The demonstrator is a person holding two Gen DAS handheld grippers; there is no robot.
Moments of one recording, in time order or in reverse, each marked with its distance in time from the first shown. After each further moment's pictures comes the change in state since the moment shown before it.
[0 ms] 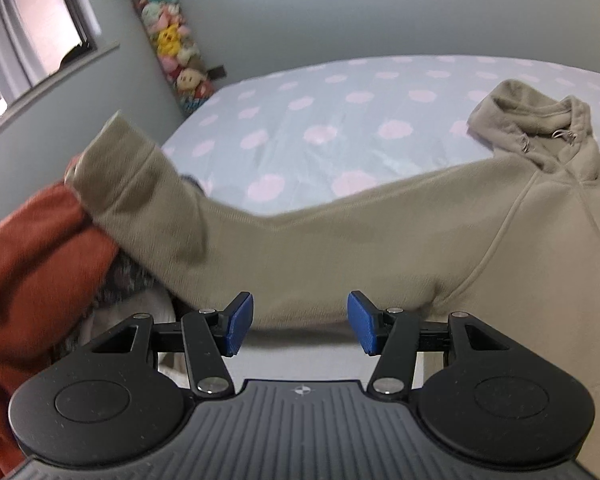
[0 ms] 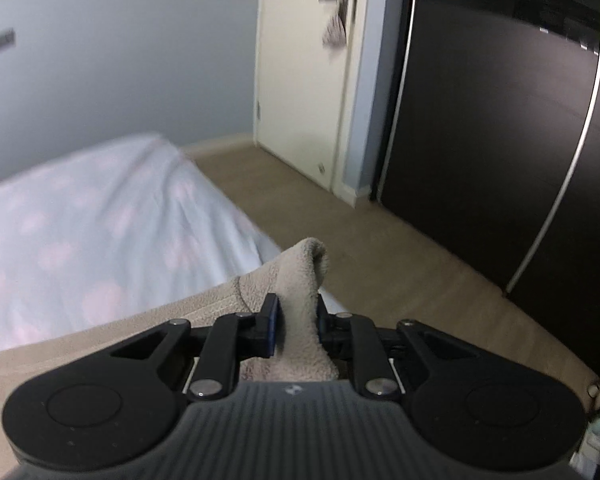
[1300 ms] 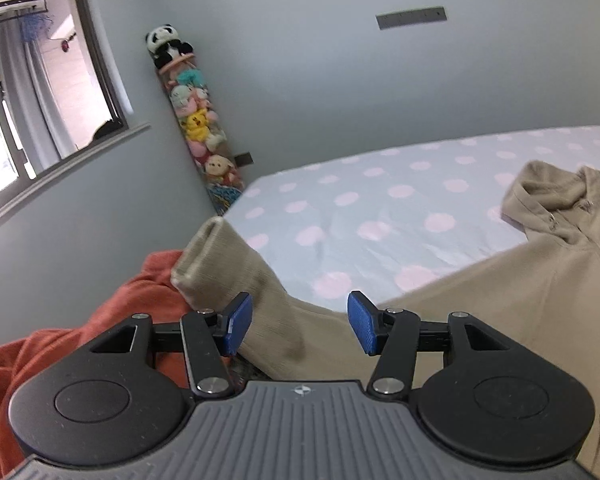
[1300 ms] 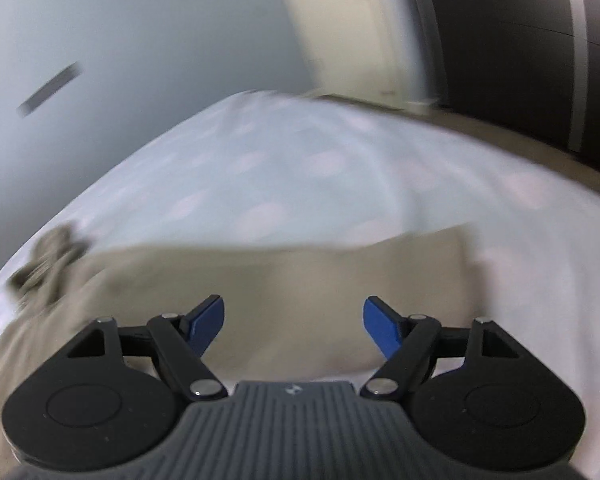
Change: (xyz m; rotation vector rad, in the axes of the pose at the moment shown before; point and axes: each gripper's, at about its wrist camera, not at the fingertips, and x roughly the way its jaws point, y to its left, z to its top) left arm -0.055 0.080 0.026 0.036 -0.267 0.059; right arm -0.171 0.002 -0.206 0.294 0.073 0.296
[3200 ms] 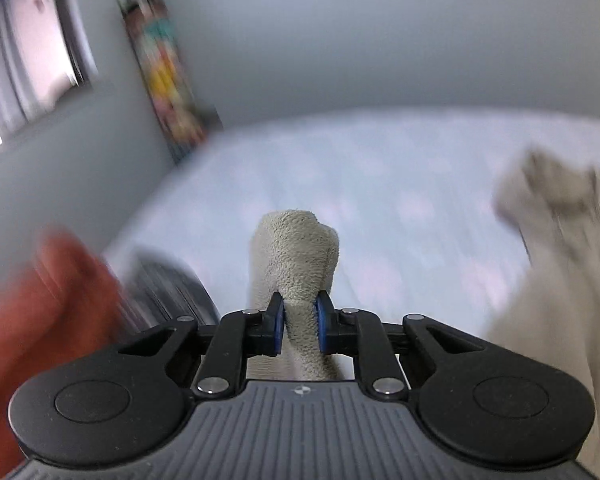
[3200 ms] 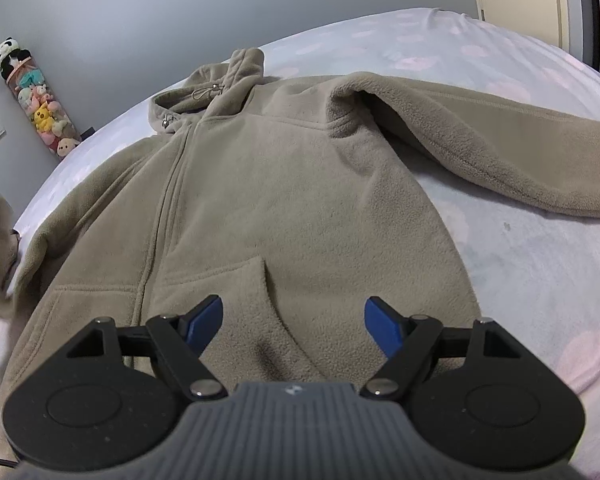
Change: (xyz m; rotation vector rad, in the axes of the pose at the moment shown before) left arm 0.096 -0.048 0.052 -0.036 0.044 -0.040; right arm -0.006 0.192 -0.189 -0.350 0.233 0.351
